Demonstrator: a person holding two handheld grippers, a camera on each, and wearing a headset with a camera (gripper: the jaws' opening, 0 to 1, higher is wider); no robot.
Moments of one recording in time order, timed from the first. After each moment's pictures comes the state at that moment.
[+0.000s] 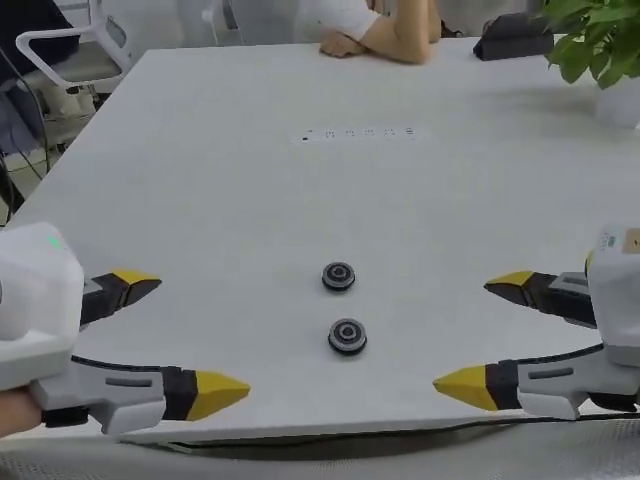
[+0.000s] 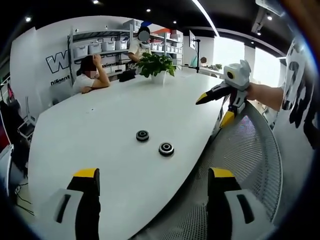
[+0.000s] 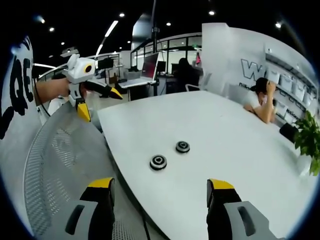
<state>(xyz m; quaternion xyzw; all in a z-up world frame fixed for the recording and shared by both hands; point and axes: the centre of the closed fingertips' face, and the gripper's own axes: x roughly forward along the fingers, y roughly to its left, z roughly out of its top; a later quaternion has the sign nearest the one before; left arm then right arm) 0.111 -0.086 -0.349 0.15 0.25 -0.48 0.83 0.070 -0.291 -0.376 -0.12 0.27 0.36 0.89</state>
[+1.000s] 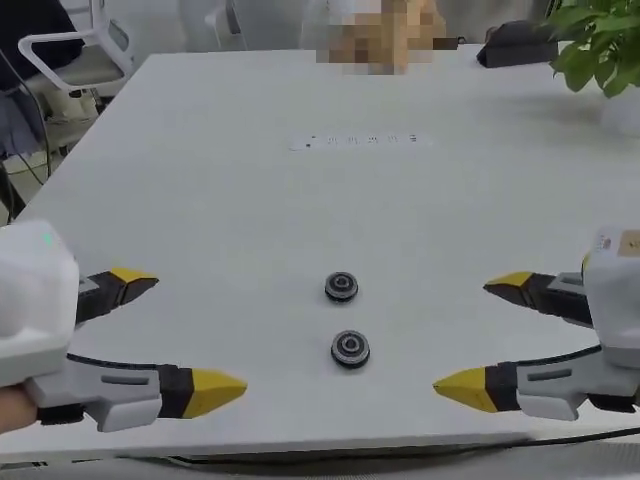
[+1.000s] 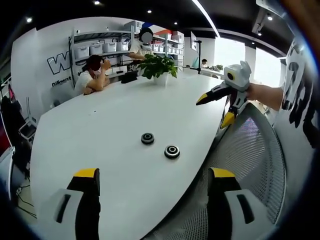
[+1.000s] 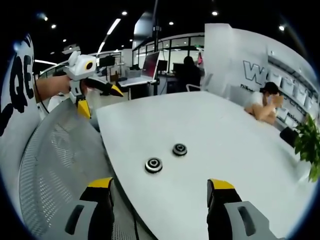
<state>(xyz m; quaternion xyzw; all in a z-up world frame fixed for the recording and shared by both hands) 0.126 -0.083 -0.345 0.16 0.24 -0.47 0.83 0.085 -0.291 -0.373 -0.14 0.27 0.36 0.88</state>
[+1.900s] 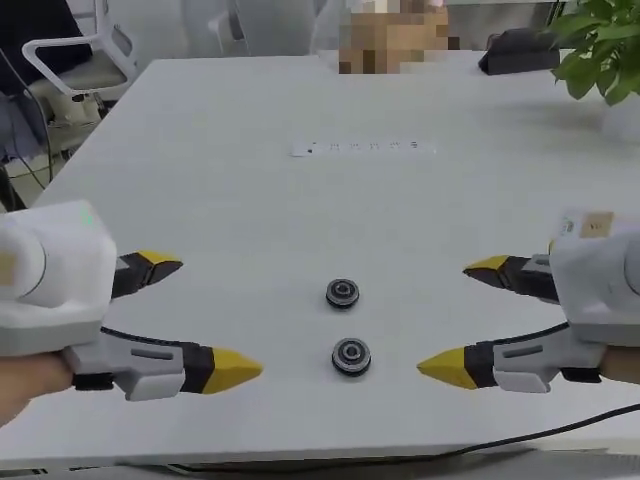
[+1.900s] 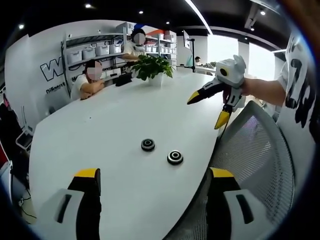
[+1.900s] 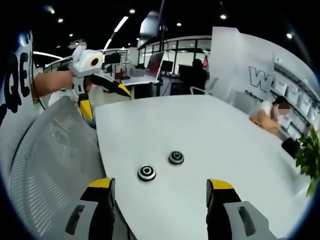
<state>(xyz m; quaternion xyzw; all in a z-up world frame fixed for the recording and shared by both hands) 0.147 -0.104 -0.347 0.18 0.23 -0.49 0.82 0.115 -0.284 -0.373 -0.16 0.25 0.38 0.88</state>
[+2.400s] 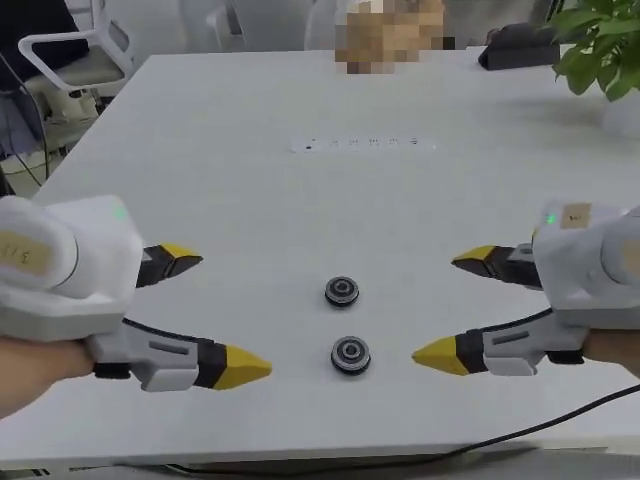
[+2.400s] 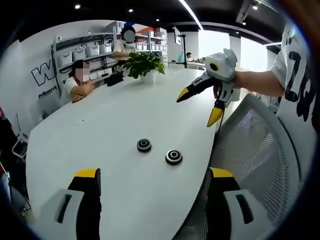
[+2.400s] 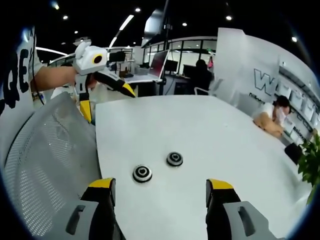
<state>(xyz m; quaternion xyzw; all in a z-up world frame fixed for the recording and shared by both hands) 0.153 -0.118 -0.358 0.20 0.23 -0.52 0.80 0.132 -0.285 -0.382 -0.18 0.25 0.39 0.87</state>
